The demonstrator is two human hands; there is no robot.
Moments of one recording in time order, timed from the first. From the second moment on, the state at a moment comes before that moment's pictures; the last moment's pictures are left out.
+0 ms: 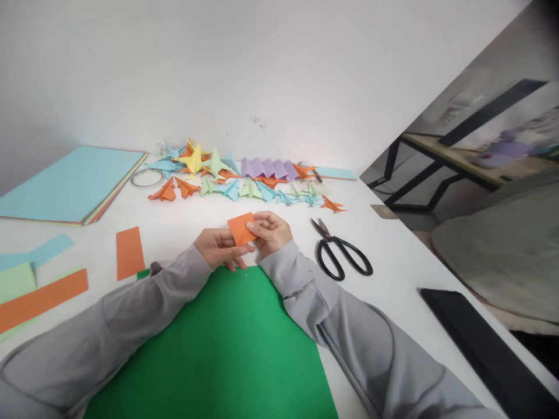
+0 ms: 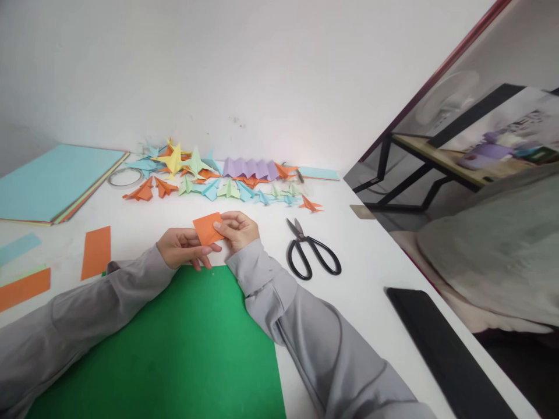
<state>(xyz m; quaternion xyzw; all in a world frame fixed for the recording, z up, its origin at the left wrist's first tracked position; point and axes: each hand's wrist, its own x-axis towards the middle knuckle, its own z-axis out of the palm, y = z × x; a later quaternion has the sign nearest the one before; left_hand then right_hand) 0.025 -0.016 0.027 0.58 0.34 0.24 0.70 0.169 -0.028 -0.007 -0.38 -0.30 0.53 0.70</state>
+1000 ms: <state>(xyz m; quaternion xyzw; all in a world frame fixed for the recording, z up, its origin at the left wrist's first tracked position) 0.025 -0.016 0.028 0.57 0.38 0.27 0.68 0.160 -0.044 0.007 -0.43 -0.41 0.56 0.58</state>
